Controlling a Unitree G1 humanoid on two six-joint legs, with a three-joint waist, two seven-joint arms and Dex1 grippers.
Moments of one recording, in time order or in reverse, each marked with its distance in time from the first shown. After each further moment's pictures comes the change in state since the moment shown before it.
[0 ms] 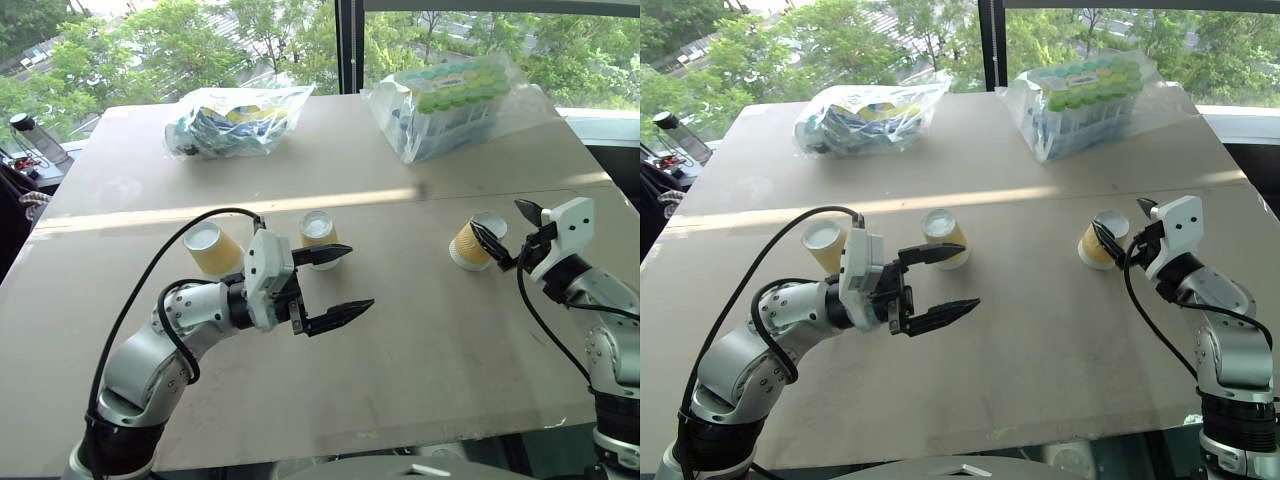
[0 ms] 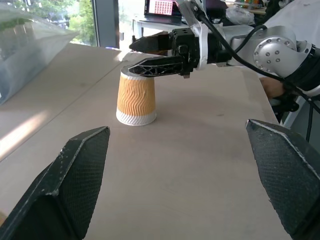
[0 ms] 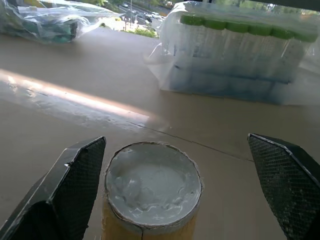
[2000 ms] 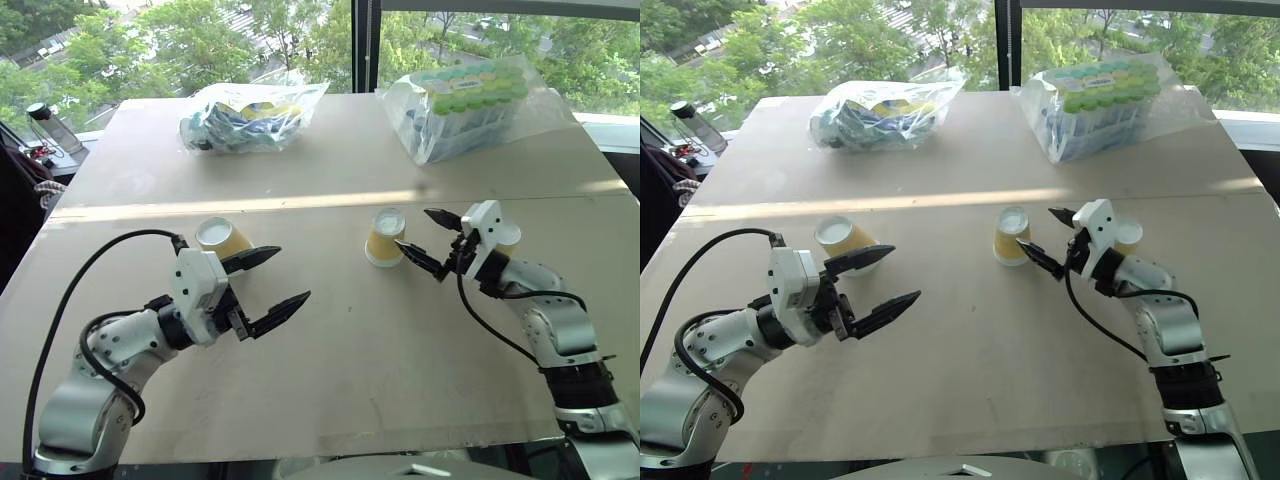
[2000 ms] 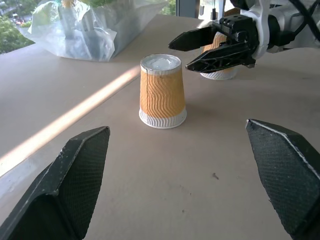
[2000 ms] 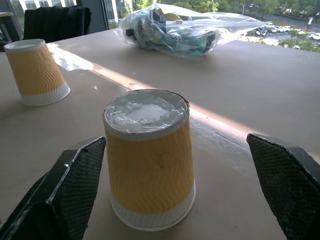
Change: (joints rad) left arm 0.288 0.044 0.274 0.015 0.058 -0.170 0.001; right arm -0.180 0.056 0.335 0.223 0.023 -0.163 0.164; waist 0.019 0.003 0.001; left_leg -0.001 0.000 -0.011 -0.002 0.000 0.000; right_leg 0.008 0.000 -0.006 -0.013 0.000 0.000
